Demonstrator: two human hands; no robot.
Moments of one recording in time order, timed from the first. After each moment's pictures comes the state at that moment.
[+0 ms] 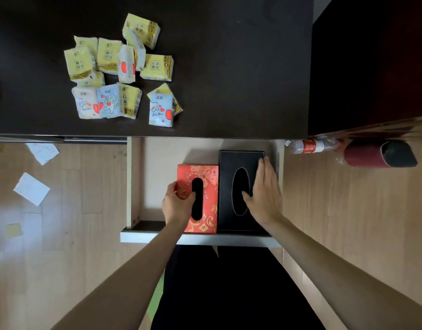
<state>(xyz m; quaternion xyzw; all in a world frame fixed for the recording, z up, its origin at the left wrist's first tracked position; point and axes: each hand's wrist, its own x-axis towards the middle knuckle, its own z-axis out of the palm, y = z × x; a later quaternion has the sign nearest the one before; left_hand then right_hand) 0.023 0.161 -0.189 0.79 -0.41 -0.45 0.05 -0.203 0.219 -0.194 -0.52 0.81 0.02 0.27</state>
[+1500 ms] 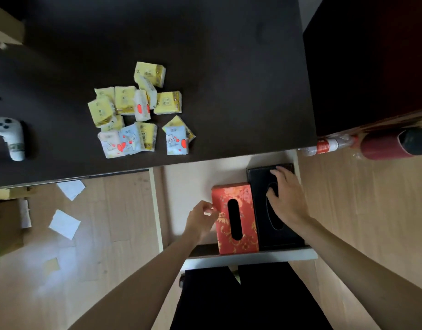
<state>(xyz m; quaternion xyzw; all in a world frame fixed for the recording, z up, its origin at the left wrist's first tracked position) 0.038 0.128 -0.186 0.67 -0.49 -0.56 -0.09 -0.213 0.192 -0.159 -0.45 0.82 -0.09 0.33</state>
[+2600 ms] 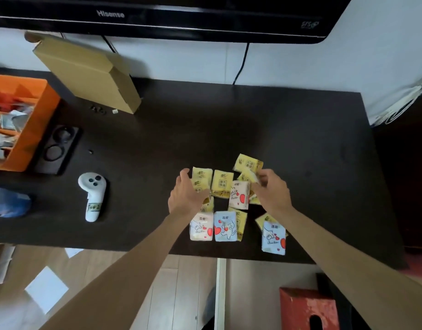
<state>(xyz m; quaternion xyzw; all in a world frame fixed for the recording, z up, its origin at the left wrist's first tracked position) 0.176 -0.226 -0.138 0.71 -0.60 -0.36 0.07 -0.044 -0.164 -0.115 -0.41 0.82 -0.22 0.34</state>
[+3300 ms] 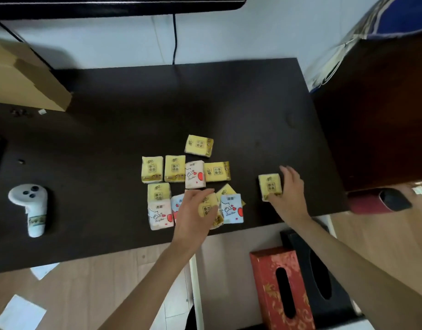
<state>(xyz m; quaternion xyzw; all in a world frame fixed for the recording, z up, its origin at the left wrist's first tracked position) 0.112 -0.102 -0.105 0.52 -0.67 -0.51 0.14 -0.148 -0.017 -0.138 -0.35 0.89 -0.17 0.23</state>
